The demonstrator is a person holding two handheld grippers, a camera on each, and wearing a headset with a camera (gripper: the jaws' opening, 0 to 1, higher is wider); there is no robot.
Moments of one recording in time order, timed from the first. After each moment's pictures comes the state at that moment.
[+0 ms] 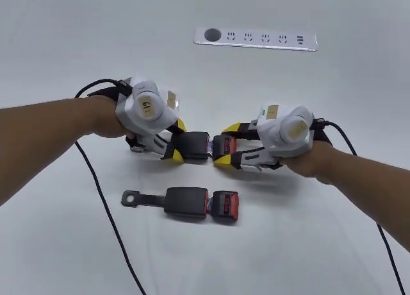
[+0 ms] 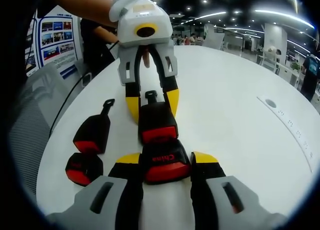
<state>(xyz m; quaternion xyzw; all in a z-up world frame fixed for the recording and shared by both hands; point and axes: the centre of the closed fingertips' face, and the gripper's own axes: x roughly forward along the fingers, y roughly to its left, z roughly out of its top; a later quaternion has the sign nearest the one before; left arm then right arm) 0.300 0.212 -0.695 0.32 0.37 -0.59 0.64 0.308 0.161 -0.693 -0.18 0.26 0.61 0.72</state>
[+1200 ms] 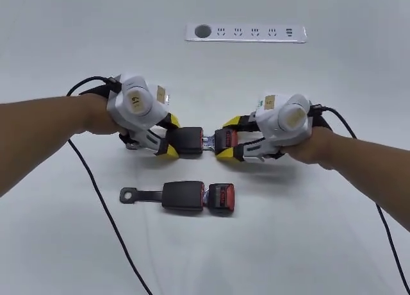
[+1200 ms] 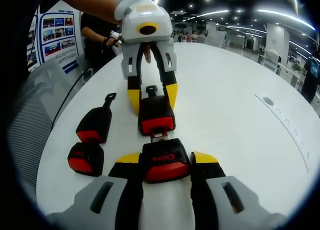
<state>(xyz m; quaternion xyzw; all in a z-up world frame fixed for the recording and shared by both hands) 0.303 0.213 -0.694 0.32 0.37 -0.60 0.64 0.311 0.143 -0.693 -0.19 0.26 0.62 0.72</state>
